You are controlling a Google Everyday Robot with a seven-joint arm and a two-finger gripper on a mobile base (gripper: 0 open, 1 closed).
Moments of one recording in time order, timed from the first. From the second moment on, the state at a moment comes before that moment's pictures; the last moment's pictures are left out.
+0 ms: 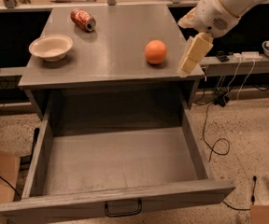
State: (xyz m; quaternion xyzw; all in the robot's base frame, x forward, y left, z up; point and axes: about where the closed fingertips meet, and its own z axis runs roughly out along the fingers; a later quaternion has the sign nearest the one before) arm 0.599 -0.127 0.945 -0.65 0.71 0.10 0.27
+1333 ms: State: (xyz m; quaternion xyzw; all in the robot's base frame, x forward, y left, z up) arm 0.706 -0.118 0.834 -0.55 0.75 0.19 0.31
